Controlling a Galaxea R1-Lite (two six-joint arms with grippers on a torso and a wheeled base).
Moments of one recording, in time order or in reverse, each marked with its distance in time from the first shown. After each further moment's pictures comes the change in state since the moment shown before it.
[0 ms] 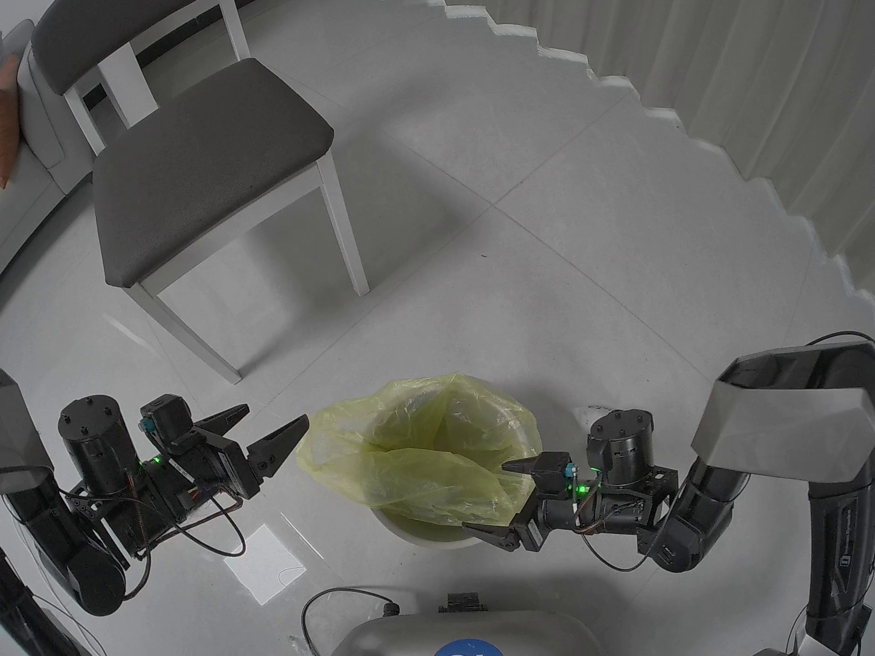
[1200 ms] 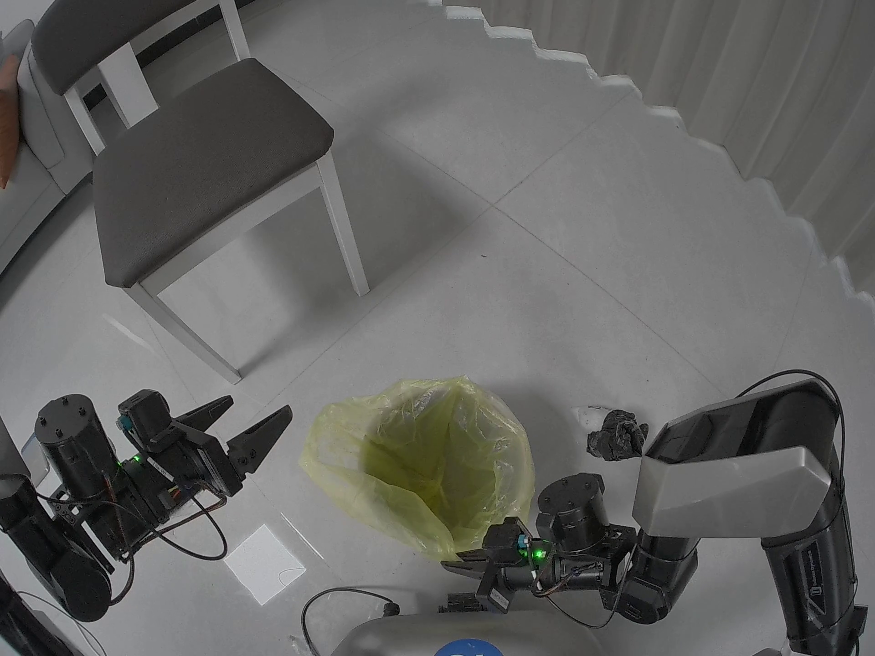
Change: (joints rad) left arm 0.016 -0.072 0.039 0.000 0.001 -0.010; right arm 0.174 0.097 0.064 -0.086 -0.004 -0.043
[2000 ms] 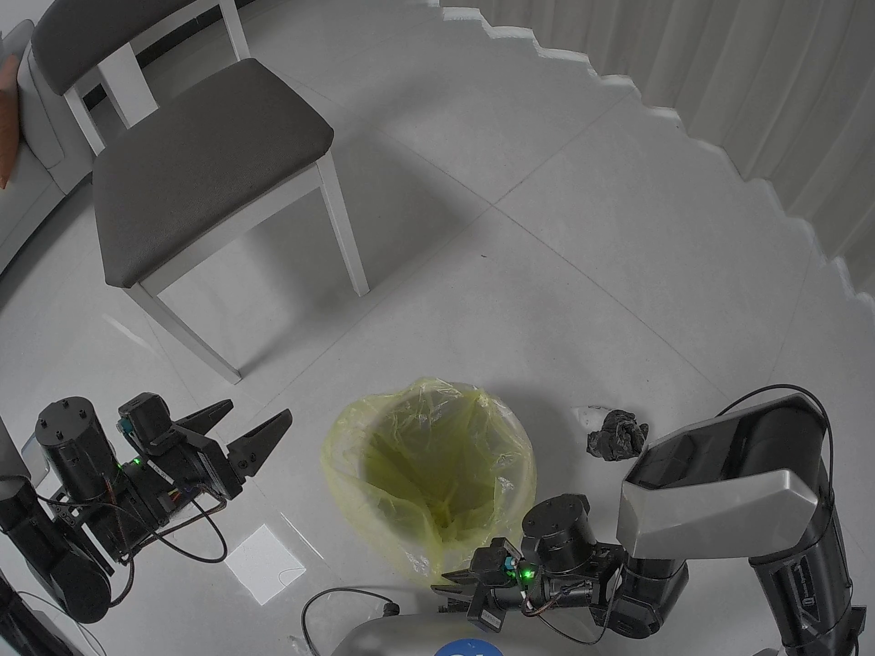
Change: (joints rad) left arm -0.004 0.002 0.005 0.000 0.000 -0.001; right arm 0.043 0.029 -0.004 -0.004 -0.003 0.003
